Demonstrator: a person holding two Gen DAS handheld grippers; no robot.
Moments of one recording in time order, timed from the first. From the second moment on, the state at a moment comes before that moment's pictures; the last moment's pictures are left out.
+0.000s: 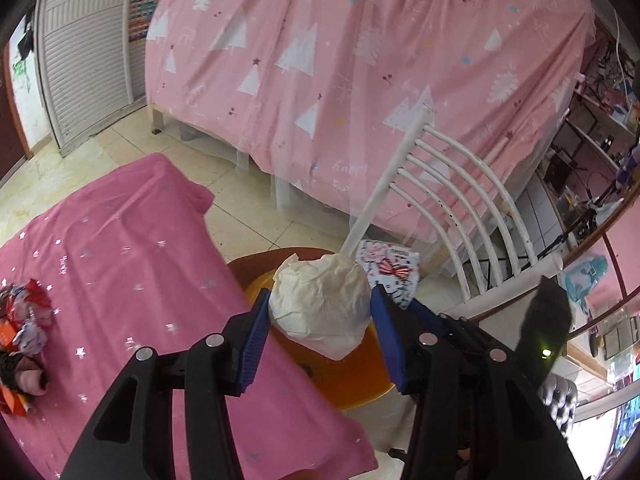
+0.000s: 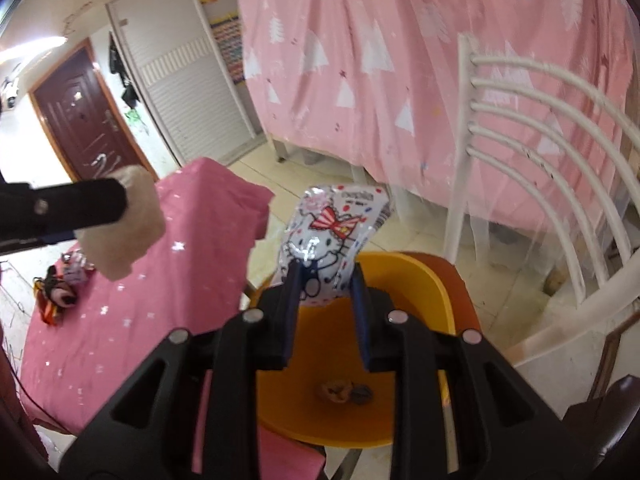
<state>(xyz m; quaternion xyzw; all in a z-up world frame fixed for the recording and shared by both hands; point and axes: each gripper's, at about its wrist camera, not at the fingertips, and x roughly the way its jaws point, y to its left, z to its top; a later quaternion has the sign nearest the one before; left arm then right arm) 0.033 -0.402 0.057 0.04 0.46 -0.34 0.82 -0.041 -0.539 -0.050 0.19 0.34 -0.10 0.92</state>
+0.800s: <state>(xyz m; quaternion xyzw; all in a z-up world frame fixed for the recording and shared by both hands) 0.035 -0.374 0.065 0.03 0.46 -0.33 0.83 -0.044 -0.521 -0.037 0.22 0.32 -0.06 0.92</state>
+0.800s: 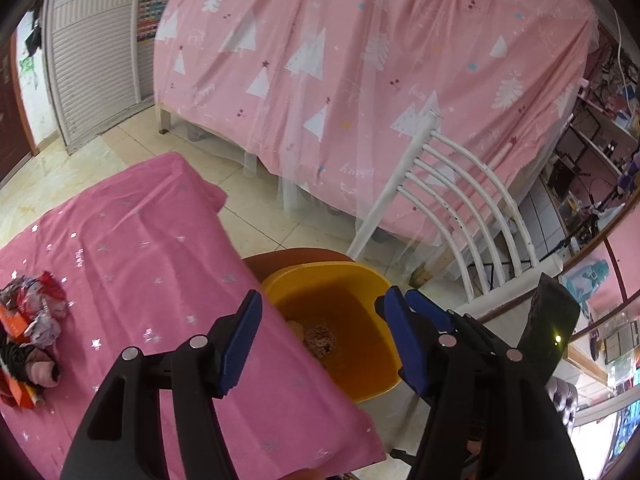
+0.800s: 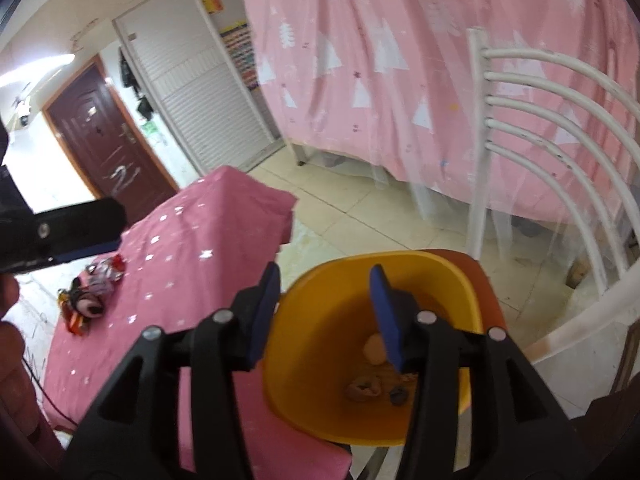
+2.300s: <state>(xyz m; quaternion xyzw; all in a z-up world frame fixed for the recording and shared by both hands) 0.092 -0.021 0.048 -0.05 0.45 -0.10 0.89 0.037 -0.257 -0.001 0.05 0.37 0.17 0.91</state>
